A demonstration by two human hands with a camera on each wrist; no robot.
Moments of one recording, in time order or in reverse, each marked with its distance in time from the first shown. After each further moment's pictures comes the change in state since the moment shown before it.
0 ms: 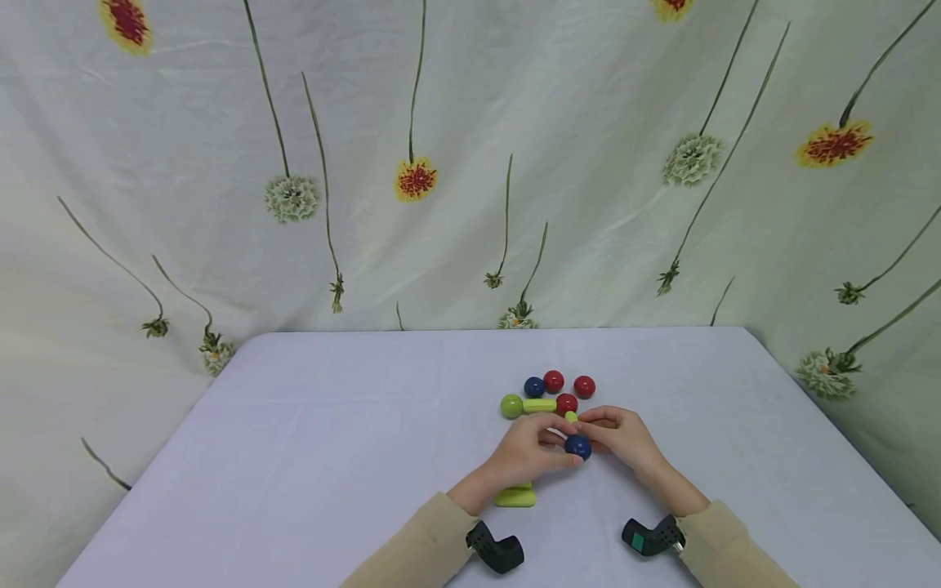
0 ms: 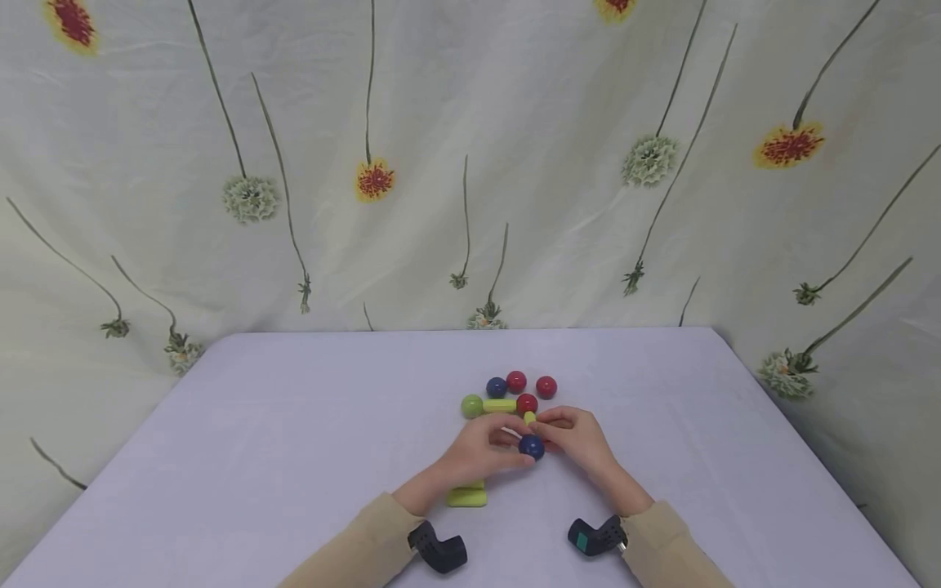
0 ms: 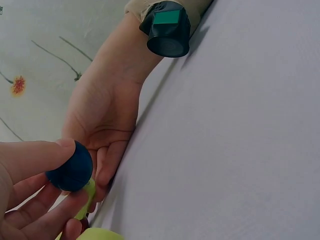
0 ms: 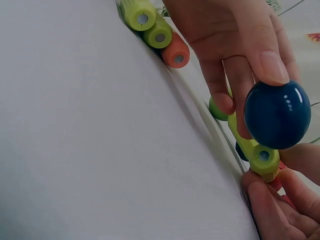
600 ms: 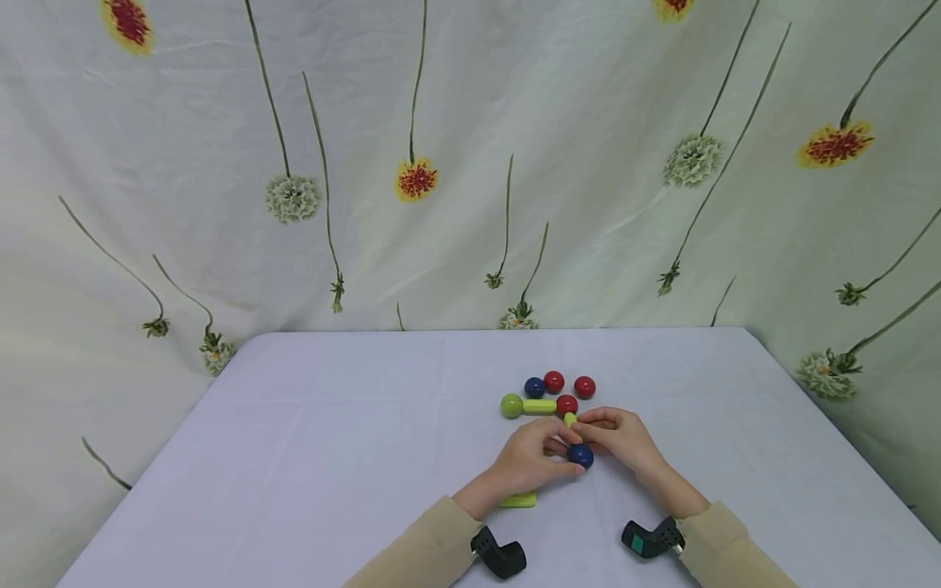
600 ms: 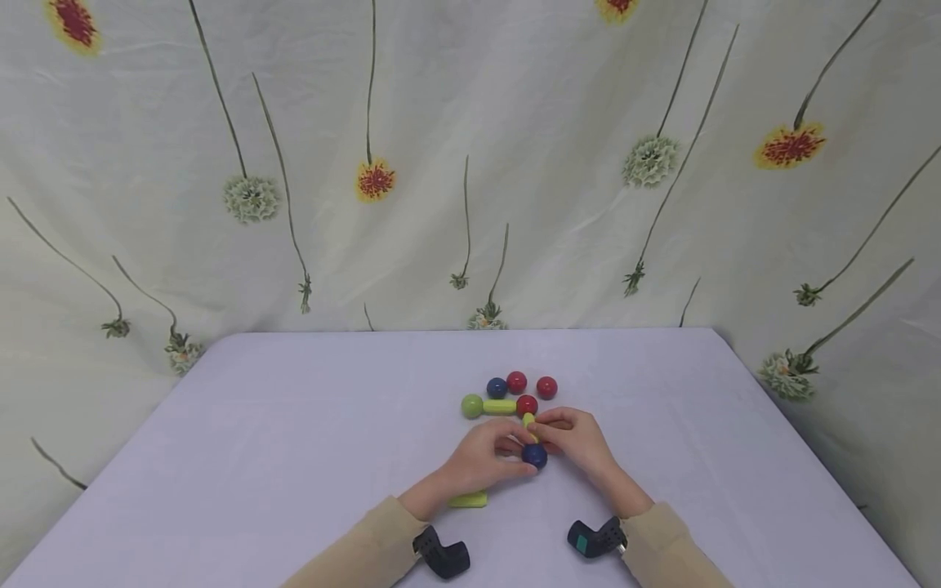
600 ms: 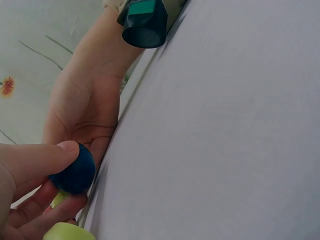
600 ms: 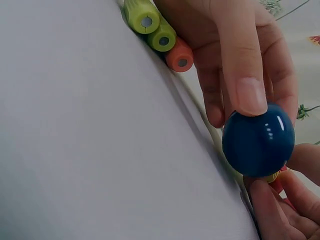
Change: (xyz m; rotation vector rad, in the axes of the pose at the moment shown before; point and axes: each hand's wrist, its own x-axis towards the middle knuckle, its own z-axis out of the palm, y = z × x) left_hand -0.002 -0.004 0.006 0.141 -0.014 0.047; right_hand 0.003 0.004 0.001 0.010 -0.027 -0.015
